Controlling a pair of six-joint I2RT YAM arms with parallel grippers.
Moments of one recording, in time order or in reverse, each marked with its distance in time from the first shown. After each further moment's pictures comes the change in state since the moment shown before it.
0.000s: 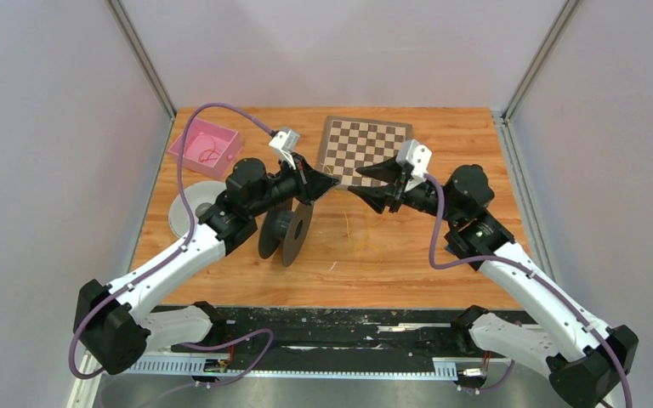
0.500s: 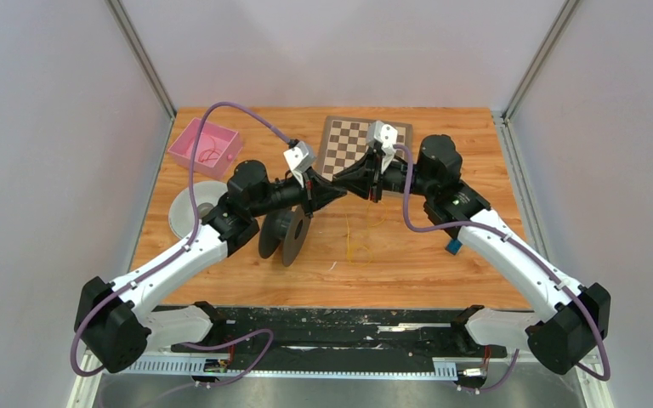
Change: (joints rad) left arm -0.006 0.010 -0.011 0.061 0.221 0.346; right arm -0.007 0.241 0.156 -0.111 -0.173 0.024
